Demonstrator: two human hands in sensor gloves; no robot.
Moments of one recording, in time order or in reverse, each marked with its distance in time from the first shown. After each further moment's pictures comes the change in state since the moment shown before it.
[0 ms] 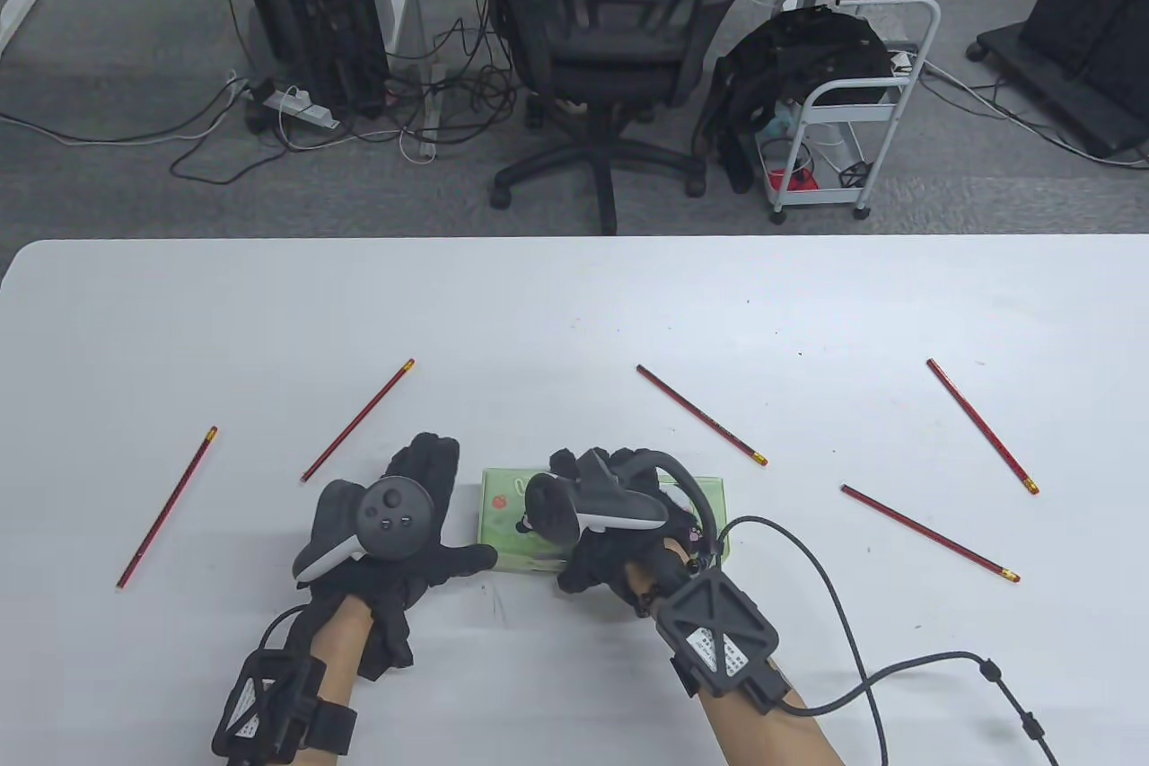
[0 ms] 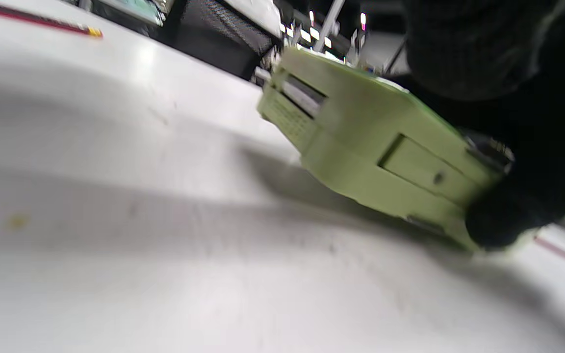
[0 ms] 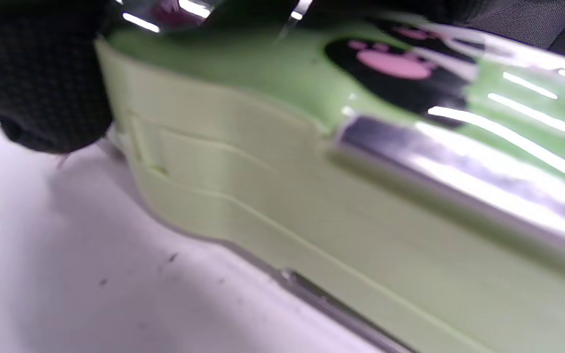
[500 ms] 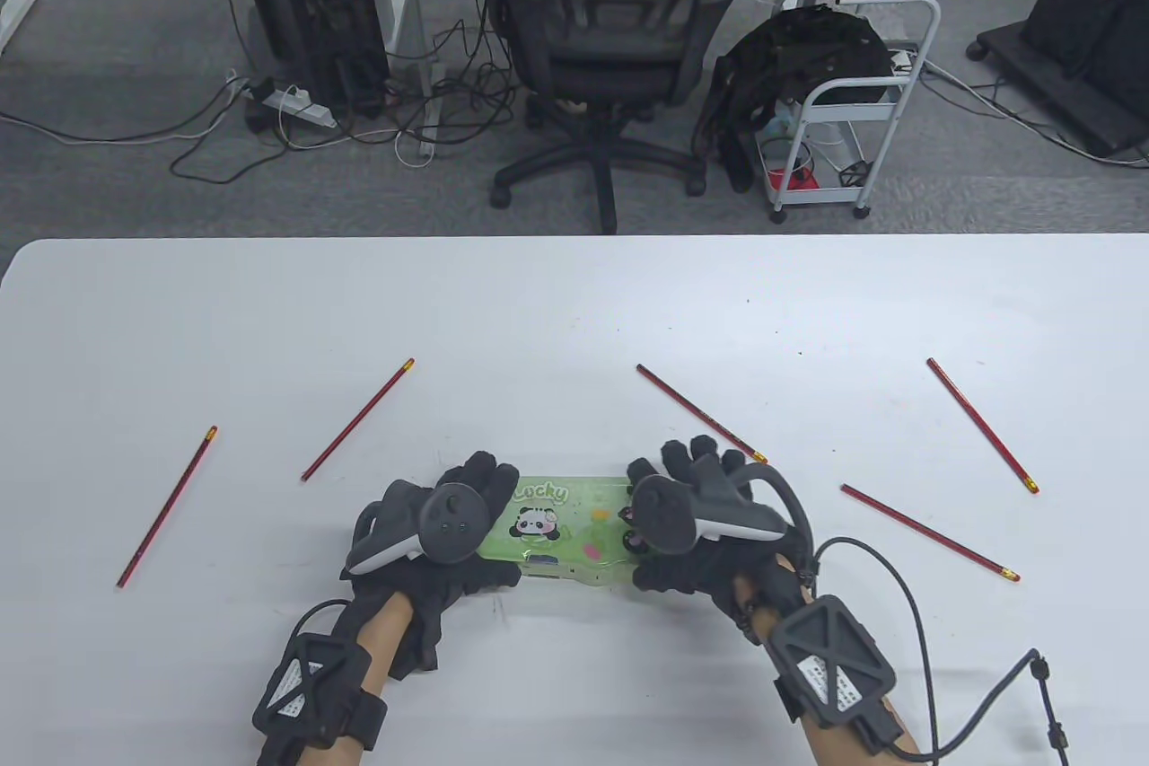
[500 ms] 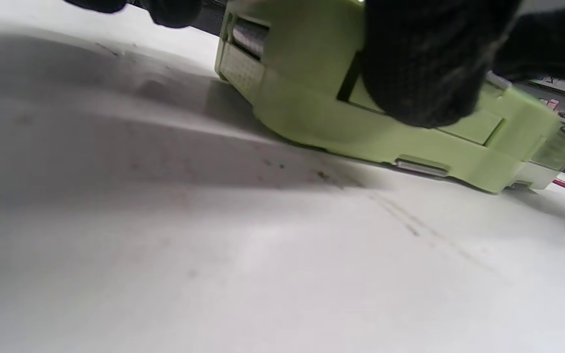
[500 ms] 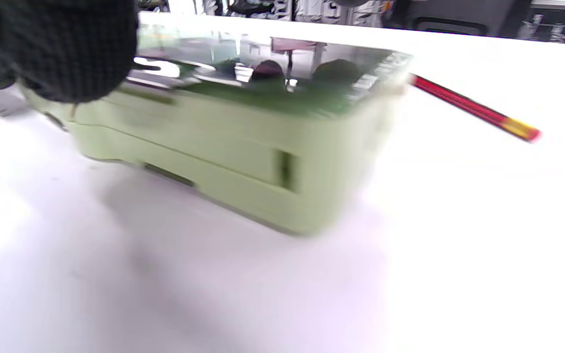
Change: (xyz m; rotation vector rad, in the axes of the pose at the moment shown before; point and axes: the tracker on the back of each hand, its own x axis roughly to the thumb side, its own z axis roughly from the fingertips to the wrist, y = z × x) left_hand 0.016 -0.018 -0.020 -0.048 0.000 -0.062; right_hand -0.089 0.023 0.077 -0.074 0.030 -0.178
